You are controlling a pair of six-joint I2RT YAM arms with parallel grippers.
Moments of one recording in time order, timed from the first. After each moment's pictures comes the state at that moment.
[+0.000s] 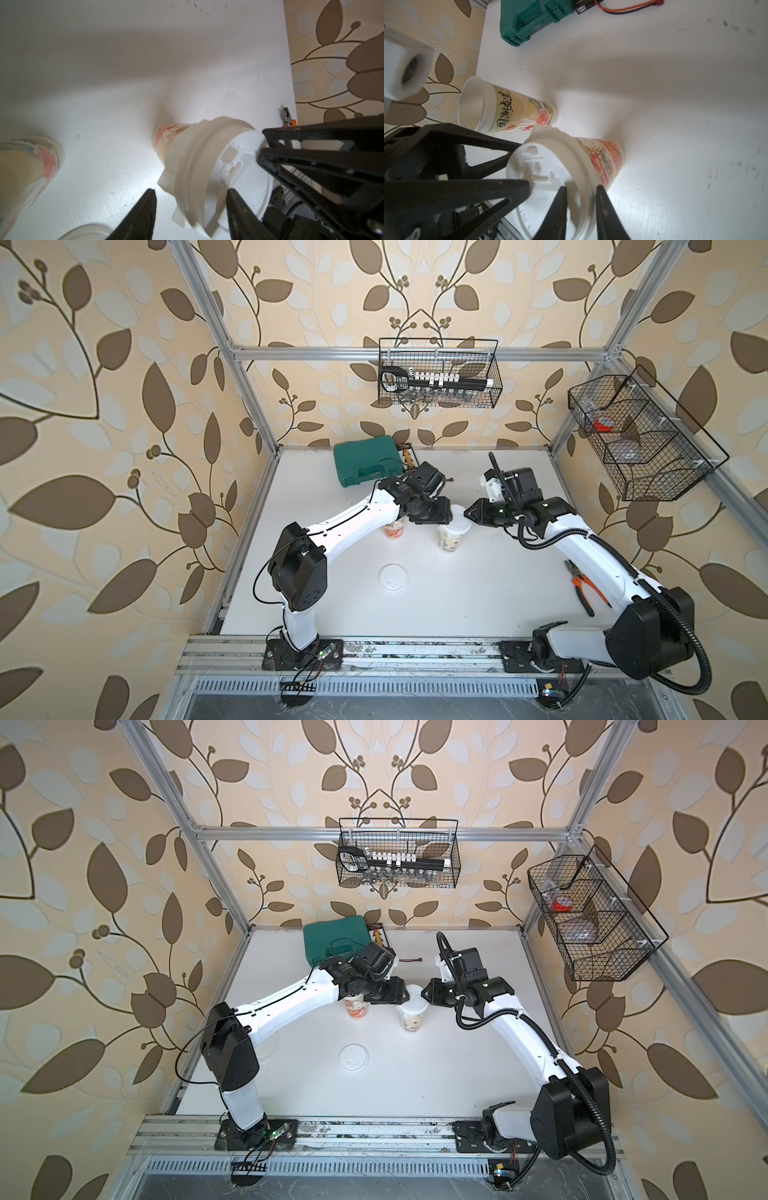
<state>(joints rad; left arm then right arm) -0.77 1.82 1.63 -0.74 0.23 -0.66 0.27 1.33 1.09 -0.64 -0.34 0.40</state>
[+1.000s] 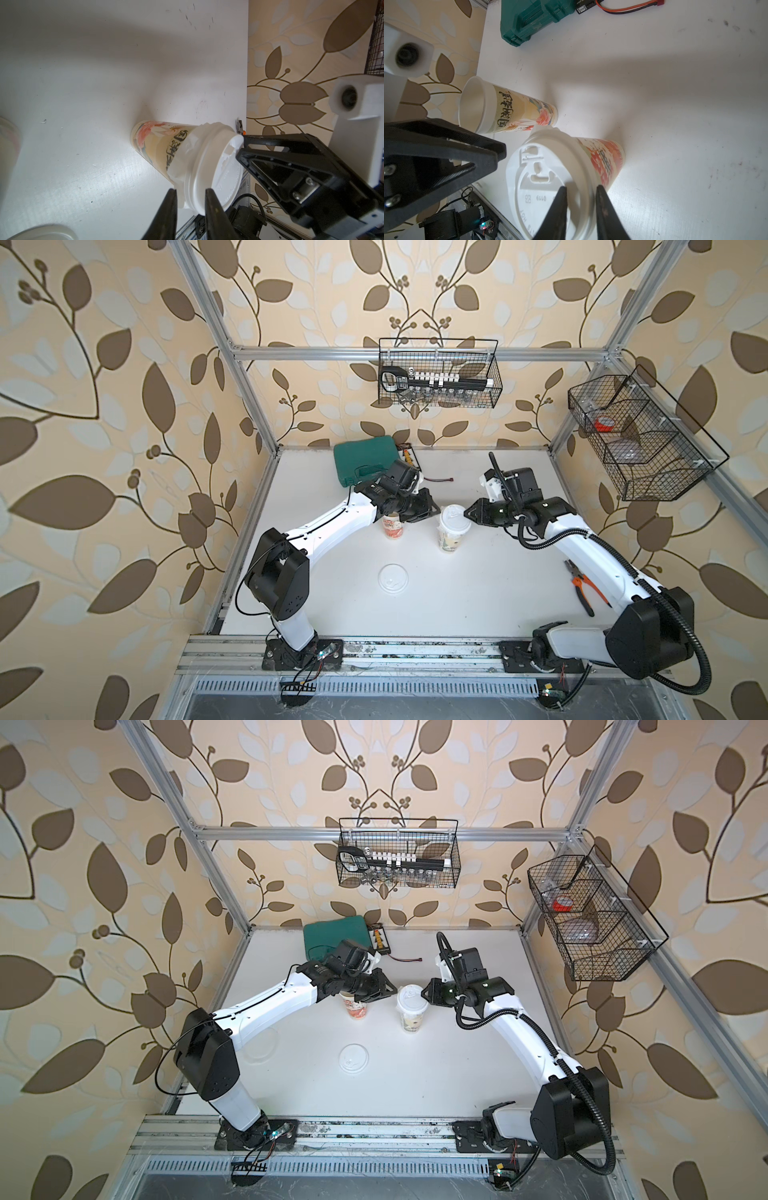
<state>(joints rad) -0.65 1.70 1.42 -0.50 0.45 -0.87 0.27 1.33 1.09 -0.64 -0.35 0.40</state>
